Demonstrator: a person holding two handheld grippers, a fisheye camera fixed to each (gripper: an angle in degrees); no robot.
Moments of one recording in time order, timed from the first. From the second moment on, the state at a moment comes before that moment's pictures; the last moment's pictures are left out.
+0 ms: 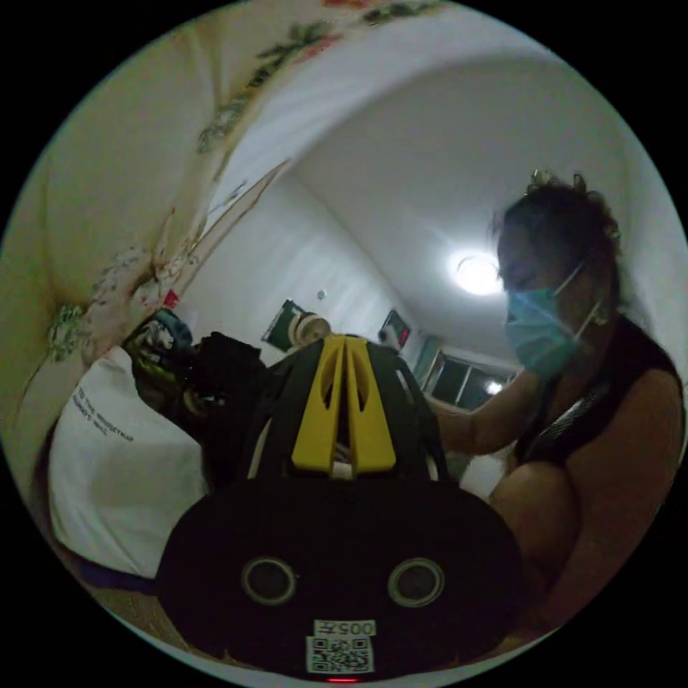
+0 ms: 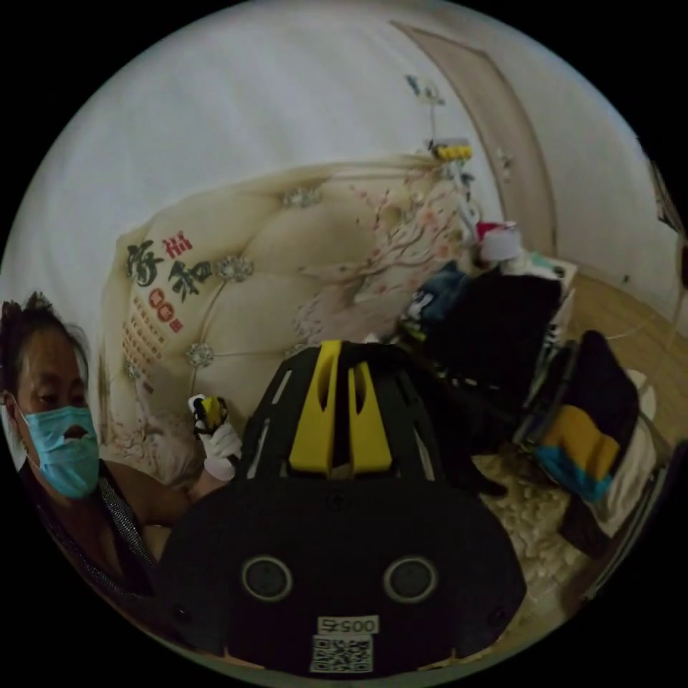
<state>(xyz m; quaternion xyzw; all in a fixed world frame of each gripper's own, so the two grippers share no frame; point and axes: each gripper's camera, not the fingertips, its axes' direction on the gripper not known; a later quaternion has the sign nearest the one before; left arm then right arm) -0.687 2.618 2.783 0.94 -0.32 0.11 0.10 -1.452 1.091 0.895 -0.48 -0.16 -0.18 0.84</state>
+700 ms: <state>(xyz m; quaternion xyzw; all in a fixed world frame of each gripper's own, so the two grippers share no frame) -0.426 2.458 2.450 0.82 -0.49 -0.10 0.29 -1.437 0.860 0.535 -0.42 0.01 -0.26 0.87</state>
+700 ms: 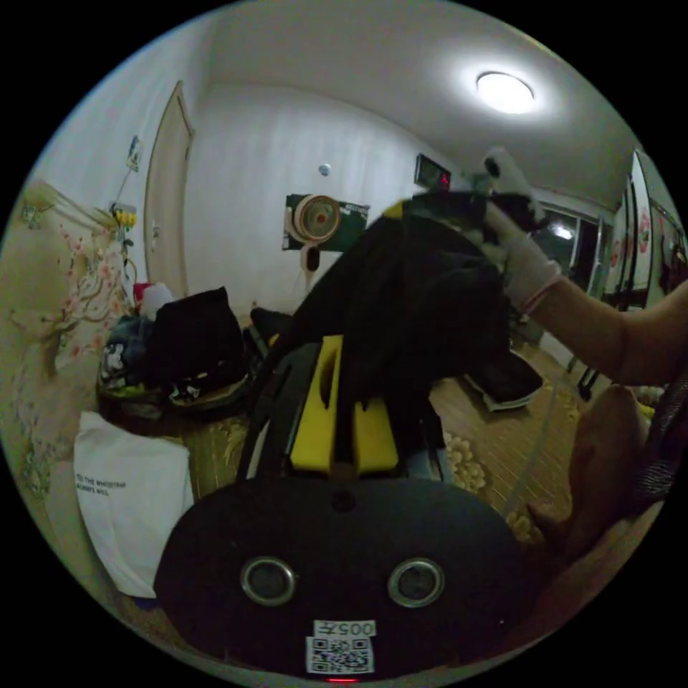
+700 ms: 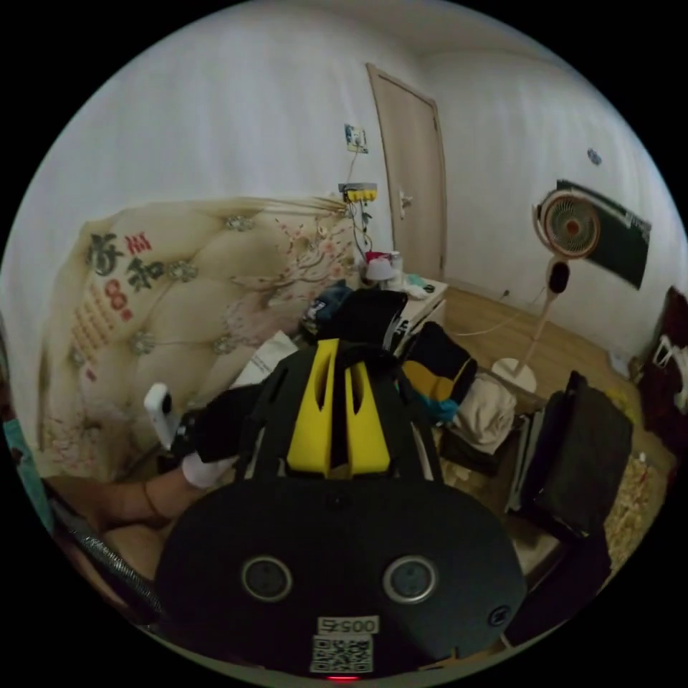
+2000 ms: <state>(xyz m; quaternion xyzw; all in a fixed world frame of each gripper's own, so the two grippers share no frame) -0.050 2.432 2.126 0.76 -0.47 0.07 0.44 -1.116 0.585 0.058 -0.45 -0.10 -0.16 0.87</state>
